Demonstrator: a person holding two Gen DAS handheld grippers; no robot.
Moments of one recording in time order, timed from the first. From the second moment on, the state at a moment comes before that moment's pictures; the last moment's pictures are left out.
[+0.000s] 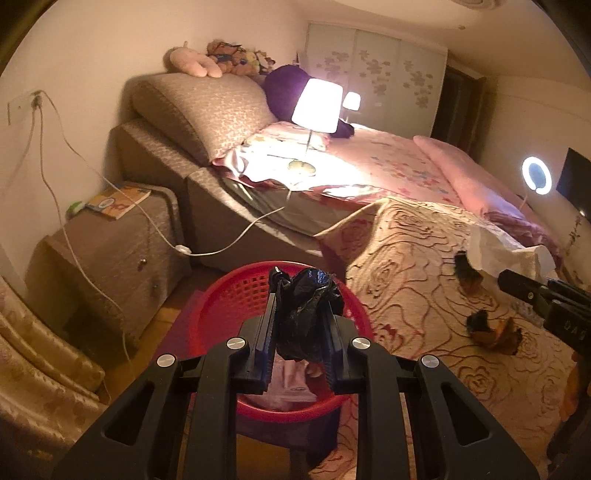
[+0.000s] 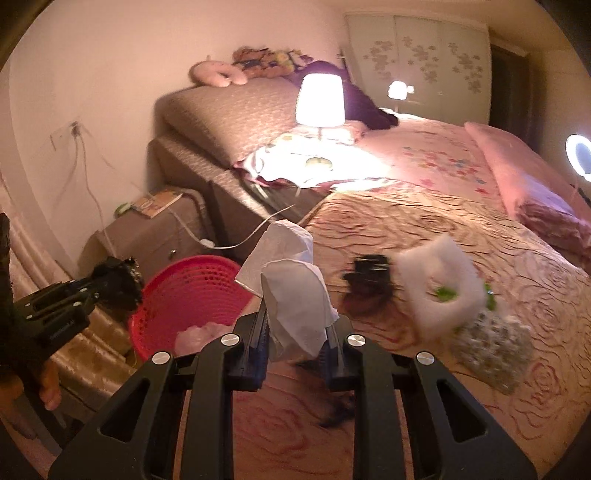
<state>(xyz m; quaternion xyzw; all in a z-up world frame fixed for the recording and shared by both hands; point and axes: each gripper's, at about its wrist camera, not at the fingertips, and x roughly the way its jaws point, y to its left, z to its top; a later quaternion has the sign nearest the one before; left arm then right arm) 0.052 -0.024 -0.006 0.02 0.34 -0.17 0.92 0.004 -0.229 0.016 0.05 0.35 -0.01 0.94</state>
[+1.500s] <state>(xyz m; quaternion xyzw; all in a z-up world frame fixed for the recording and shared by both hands) 0.096 0.016 -0.056 -0.02 0.39 -0.11 0.91 0.078 -0.155 -0.039 0.05 0.42 0.04 0.91</state>
